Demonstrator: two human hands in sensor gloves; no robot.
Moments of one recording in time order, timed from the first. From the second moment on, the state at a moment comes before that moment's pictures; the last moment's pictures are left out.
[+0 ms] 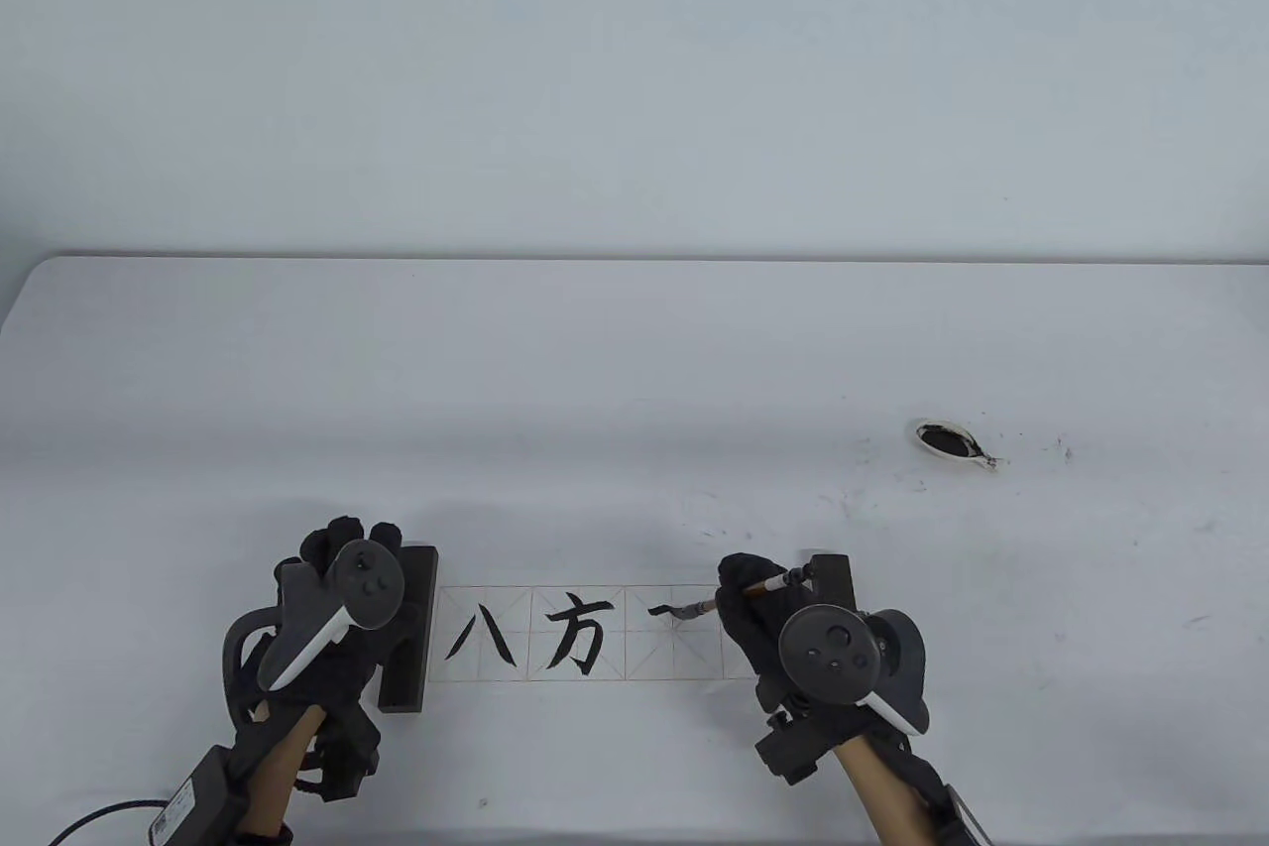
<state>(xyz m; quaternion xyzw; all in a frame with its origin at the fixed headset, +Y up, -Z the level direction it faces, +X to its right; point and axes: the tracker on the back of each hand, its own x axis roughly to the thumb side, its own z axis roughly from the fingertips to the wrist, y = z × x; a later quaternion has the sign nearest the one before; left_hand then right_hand) -0.265 -0.711 -0.299 -0.14 0.08 0.06 0.98 0.134 -0.684 -0.281 0.17 -0.12 0.95 0.24</state>
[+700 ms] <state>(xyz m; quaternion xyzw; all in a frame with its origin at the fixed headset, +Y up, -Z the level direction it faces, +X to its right) -0.266 -0.712 -0.300 -0.14 0.08 0.06 0.98 0.119 -0.685 -0.267 0.21 -0.11 0.95 0.23</state>
